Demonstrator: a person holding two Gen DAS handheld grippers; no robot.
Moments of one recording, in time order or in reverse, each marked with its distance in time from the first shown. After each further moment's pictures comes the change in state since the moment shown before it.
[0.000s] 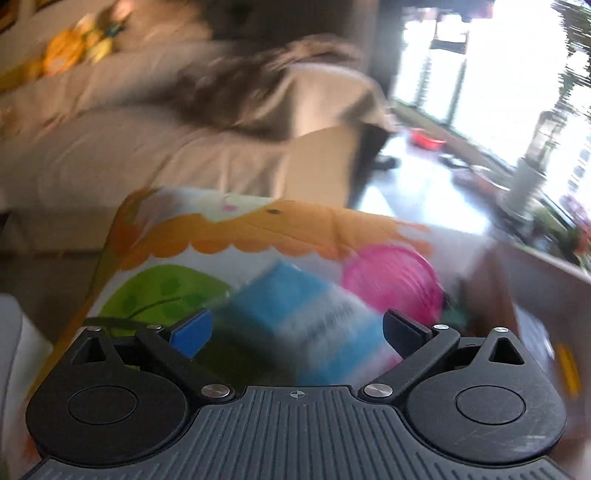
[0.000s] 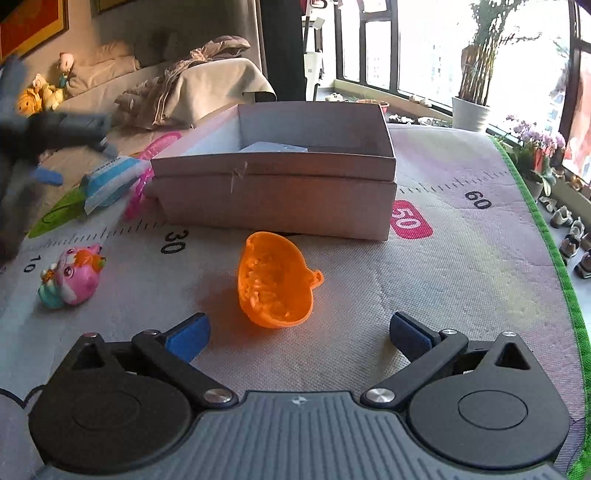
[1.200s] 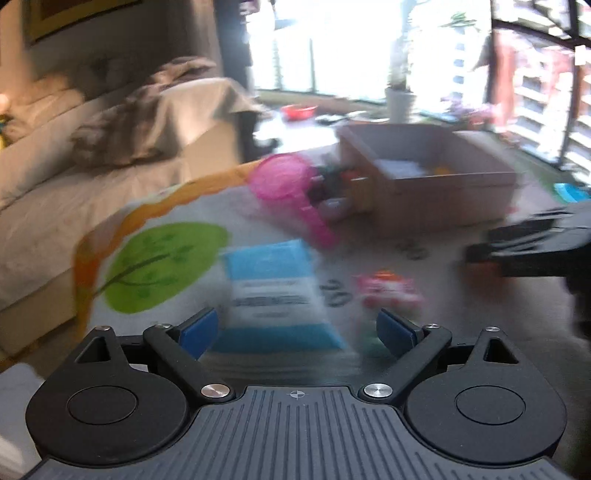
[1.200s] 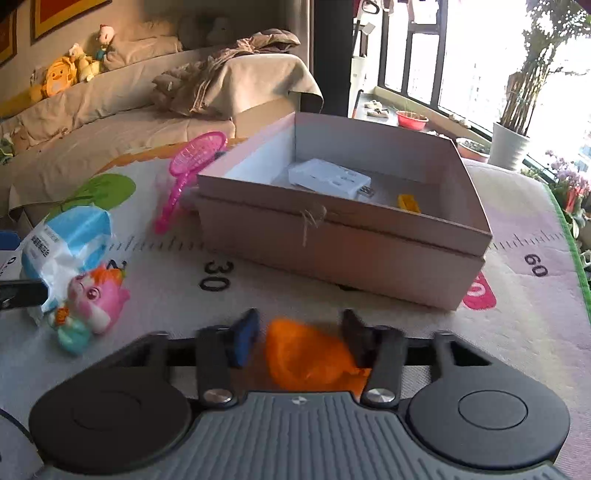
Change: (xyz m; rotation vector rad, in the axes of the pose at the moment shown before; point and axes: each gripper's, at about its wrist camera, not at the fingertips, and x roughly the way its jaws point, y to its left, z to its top) left arm -0.129 0.045 -0.123 0.499 -0.038 -0.318; right arm 0.025 0.035 0.039 -0.145 0.004 0.071
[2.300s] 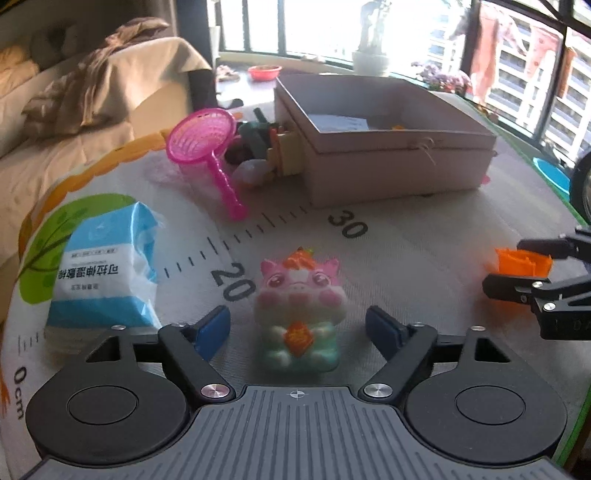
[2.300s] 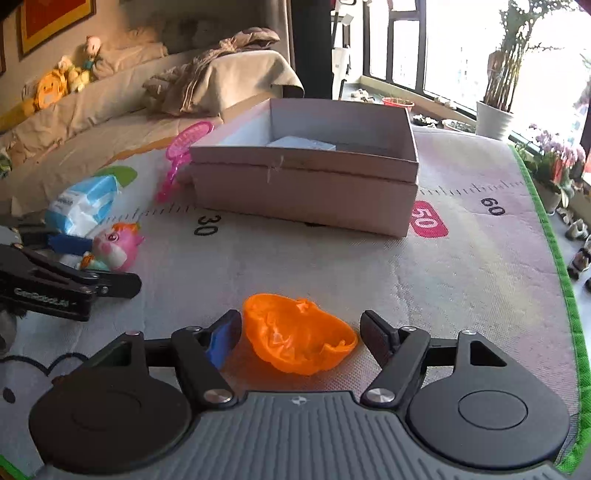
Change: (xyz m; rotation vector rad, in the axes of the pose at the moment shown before) left arm 0.060 -0.048 0.009 -0.015 0.139 -0.066; right arm -0.047 -0.025 -0.046 0.089 0.014 0.000
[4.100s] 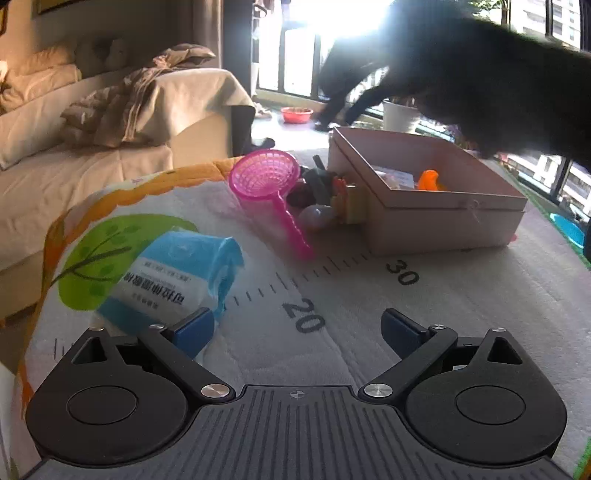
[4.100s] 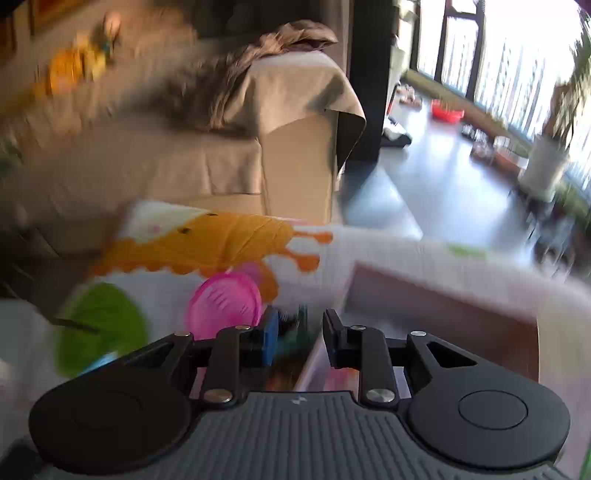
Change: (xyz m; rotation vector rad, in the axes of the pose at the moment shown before) left arm -0.014 0.059 0.003 -0.102 -0.156 0.037; right arm 0.141 0.092 0.250 -0.159 0.100 0.029
